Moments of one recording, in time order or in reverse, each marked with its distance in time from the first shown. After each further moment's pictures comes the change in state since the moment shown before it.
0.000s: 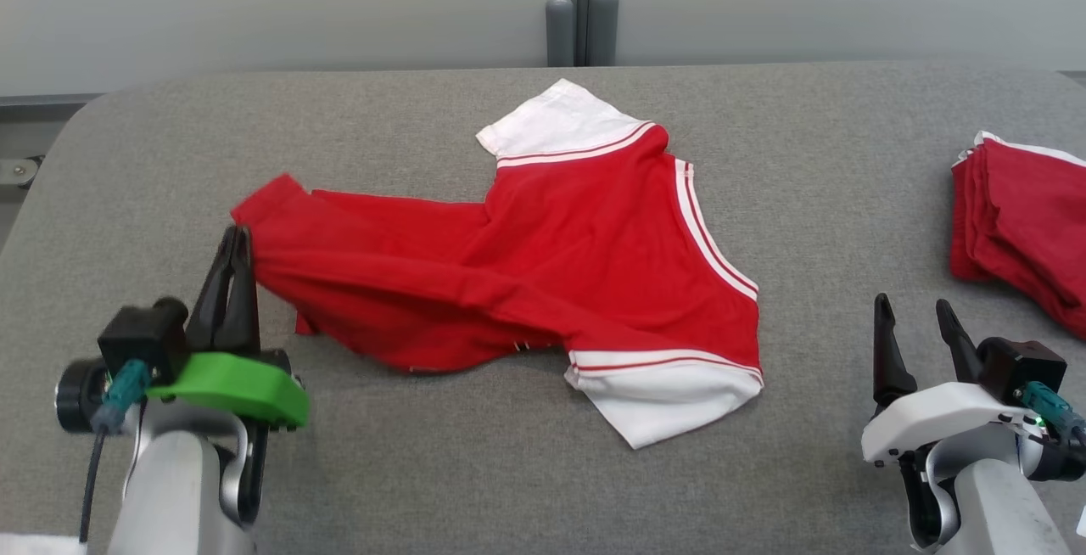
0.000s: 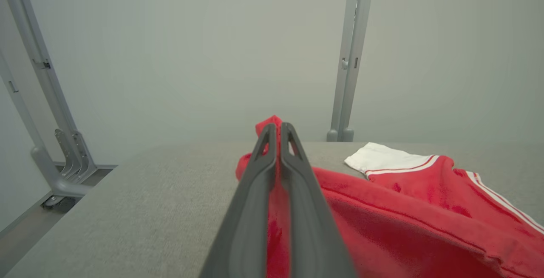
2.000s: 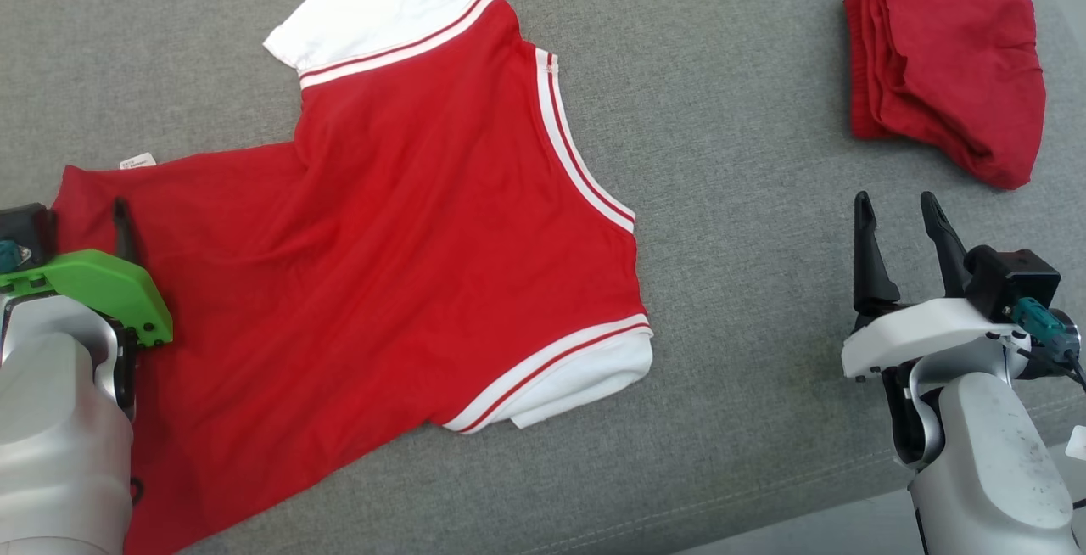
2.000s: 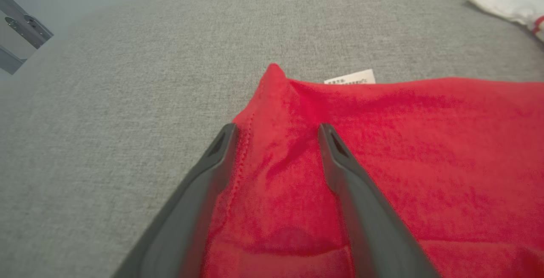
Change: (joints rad) left arm -0.436 0.150 0.116 0.778 0.109 0.060 0.007; right arm -0.130 0.000 0.054 -0.074 -0.034 0.000 0.000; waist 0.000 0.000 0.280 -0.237
